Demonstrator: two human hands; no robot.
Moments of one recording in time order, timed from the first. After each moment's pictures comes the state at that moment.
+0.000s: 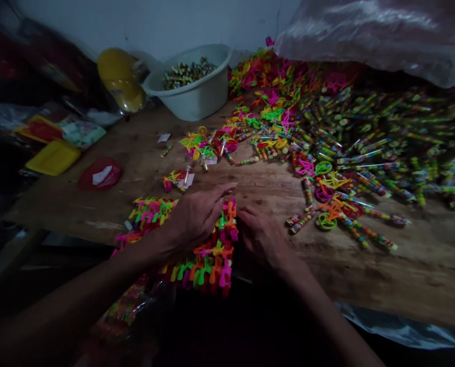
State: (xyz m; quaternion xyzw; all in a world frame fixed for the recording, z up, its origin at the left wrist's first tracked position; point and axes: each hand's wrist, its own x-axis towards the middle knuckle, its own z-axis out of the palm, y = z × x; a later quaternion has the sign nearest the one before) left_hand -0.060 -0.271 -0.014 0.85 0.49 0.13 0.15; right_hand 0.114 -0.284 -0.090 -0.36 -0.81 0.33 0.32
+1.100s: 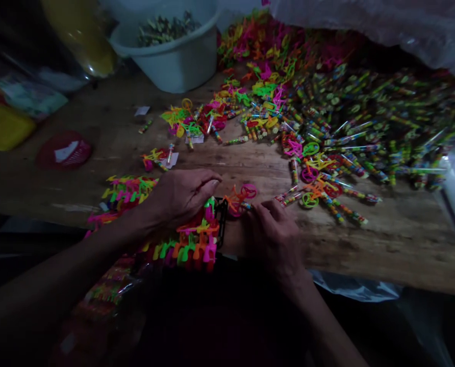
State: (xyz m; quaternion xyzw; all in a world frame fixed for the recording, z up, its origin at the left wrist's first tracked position) left_hand -0.055 -0.270 -0.017 0.86 0.49 0.10 0.11; right_hand 0.148 -0.332 -0.101 -0.55 -0.75 0.09 0.35
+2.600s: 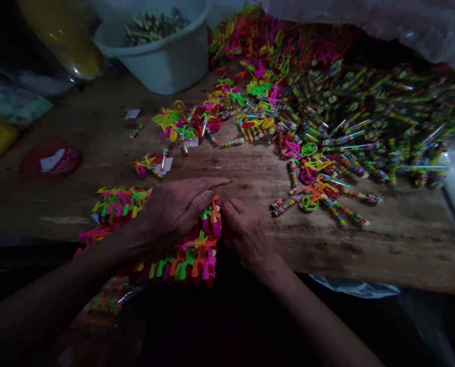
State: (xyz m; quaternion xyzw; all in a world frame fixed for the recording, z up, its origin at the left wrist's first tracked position) left_hand -0.057 -0.275 -0.012 0.86 0.46 0.12 0.19; right_hand 0.104 -0.307 -0.099 -0.44 -0.78 0.26 0.36
